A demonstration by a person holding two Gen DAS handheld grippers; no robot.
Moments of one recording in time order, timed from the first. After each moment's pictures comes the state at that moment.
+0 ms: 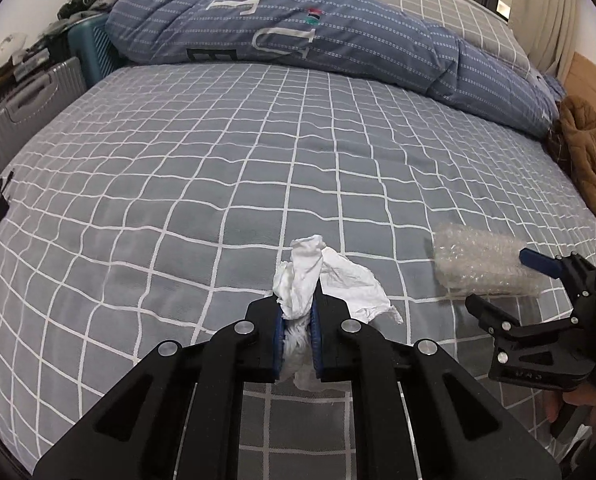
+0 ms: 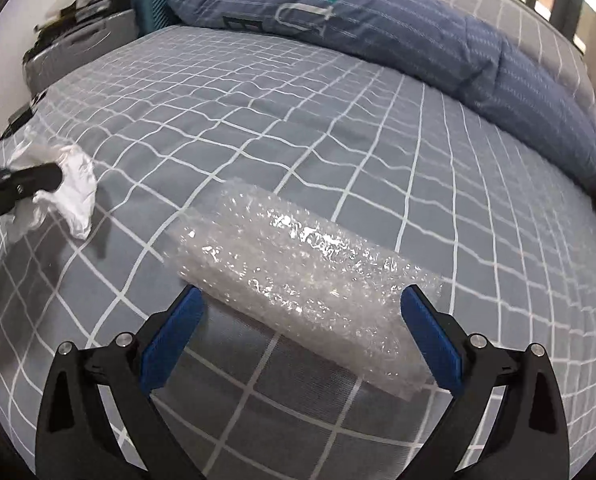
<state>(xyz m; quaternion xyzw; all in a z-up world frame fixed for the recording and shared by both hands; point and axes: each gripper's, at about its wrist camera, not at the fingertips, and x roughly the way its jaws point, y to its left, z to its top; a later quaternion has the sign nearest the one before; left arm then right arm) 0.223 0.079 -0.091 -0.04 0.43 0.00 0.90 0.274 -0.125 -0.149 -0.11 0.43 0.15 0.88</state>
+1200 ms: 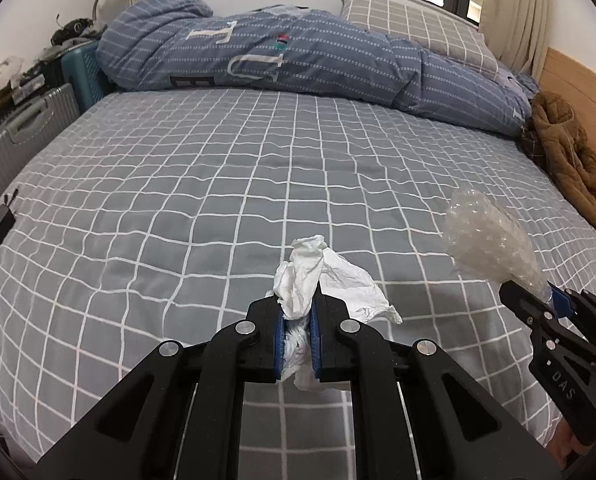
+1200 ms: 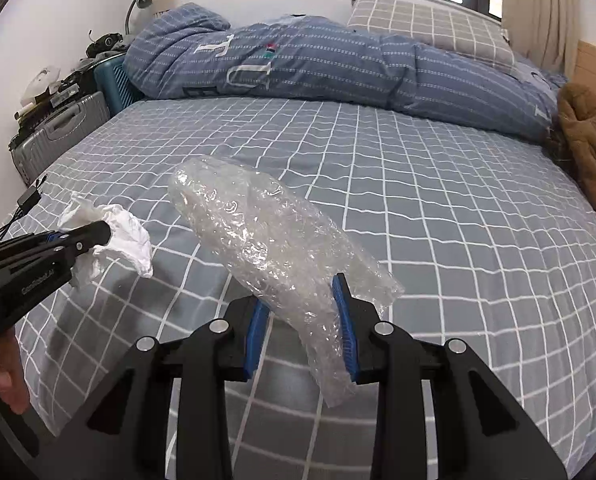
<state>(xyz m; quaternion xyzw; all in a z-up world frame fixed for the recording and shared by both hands) 0.173 0.038 -0.059 -0.02 0.40 -0.02 0.92 0.168 -0.164 -0.083 0.00 0.36 0.09 0.93</state>
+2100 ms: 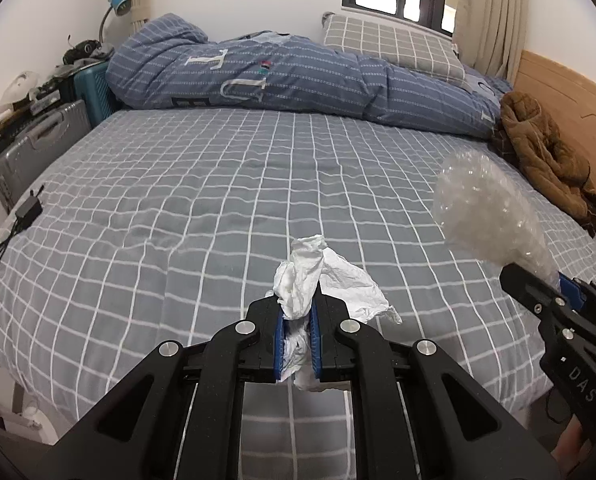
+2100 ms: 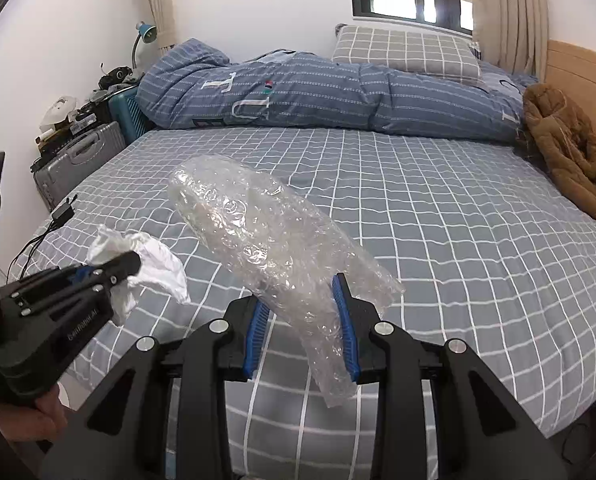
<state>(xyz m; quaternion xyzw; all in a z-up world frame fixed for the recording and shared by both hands) 0.058 0.000 -0.020 -0.02 0.36 -0.03 0.93 0.042 -0.187 -0.028 0.02 0.32 0.08 0.94</state>
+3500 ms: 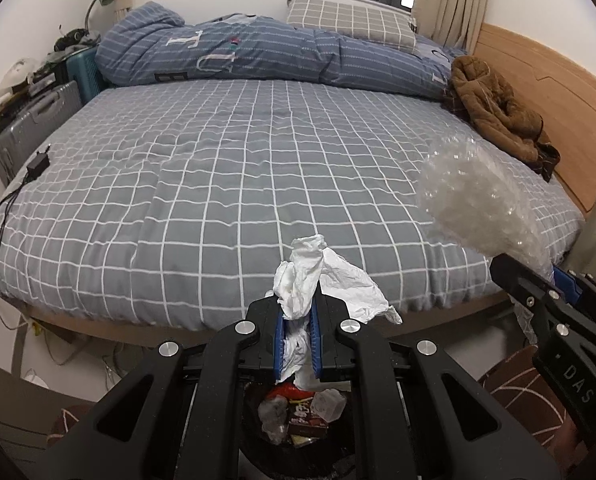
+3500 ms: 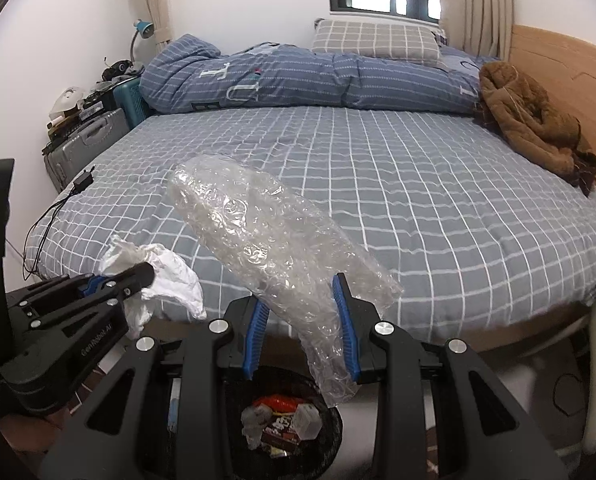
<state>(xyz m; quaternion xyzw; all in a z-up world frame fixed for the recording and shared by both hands) -0.116 -0.037 -0.023 -0.01 0.40 -0.08 0.91 -0.143 -0.213 -0.029 0.03 0.35 0.04 0.93</state>
